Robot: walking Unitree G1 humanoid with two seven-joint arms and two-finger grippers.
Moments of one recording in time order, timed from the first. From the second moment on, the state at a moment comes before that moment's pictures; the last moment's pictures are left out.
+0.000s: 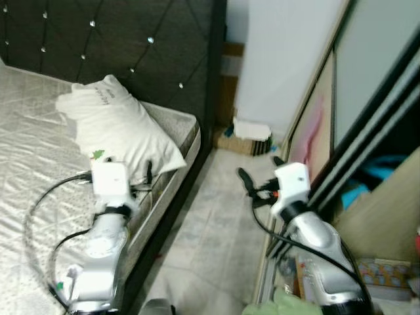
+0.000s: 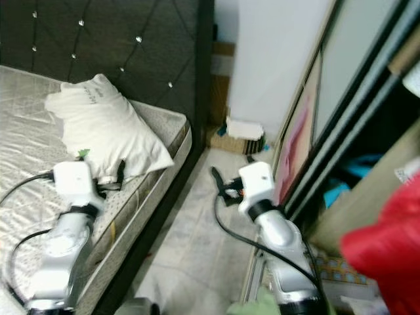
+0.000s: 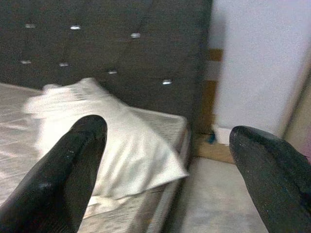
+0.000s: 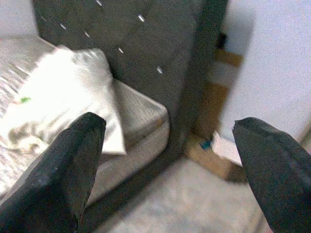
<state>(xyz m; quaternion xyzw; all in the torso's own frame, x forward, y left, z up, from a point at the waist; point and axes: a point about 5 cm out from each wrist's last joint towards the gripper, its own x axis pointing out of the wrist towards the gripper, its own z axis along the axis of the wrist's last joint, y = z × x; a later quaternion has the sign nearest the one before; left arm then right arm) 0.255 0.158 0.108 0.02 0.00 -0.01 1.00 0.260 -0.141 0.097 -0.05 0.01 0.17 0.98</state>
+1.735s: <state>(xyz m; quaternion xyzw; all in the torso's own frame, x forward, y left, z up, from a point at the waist) 0.253 0.161 0.105 0.00 0.01 -0.02 1.00 0.261 -0.135 0.102 -0.05 0.00 0.19 0.98</state>
